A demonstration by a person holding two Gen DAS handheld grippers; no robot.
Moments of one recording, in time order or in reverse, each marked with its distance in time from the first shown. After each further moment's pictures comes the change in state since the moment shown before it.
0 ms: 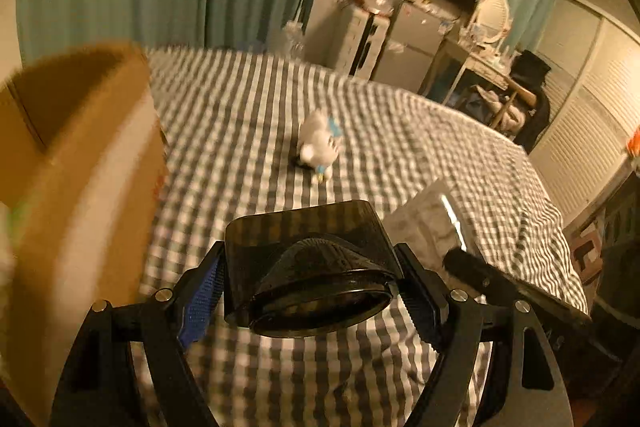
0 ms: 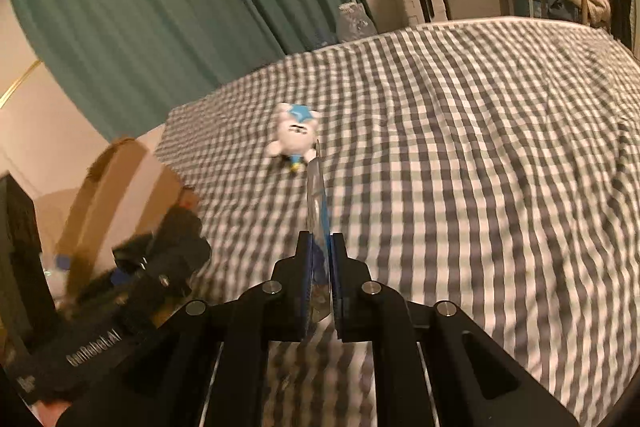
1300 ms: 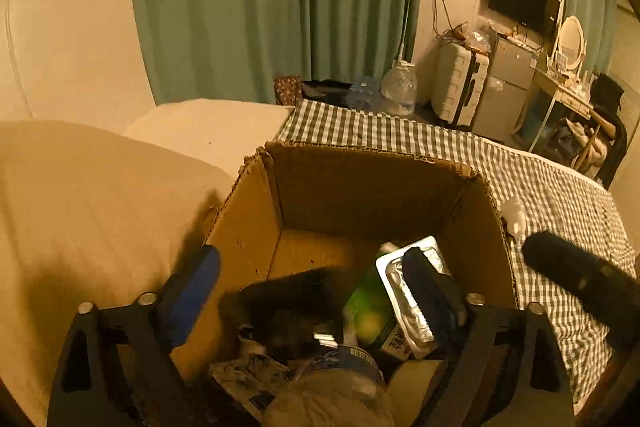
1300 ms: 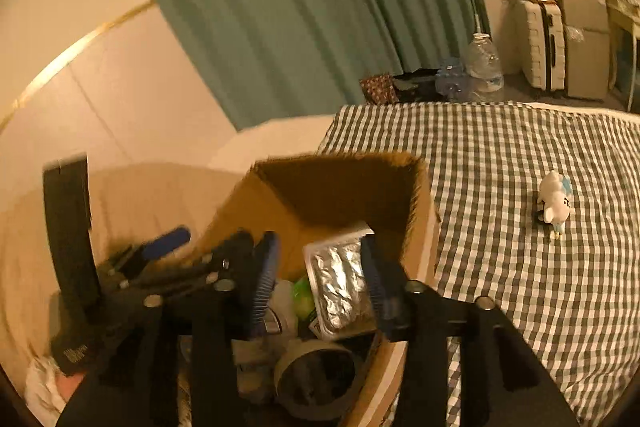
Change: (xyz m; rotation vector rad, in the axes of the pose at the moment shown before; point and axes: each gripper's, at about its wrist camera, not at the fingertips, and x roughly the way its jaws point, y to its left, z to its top) left arm -0.086 0.212 0.065 -0.043 -0.077 0.331; right arm 0.050 0.230 0.033 -0.197 -0.016 0.248
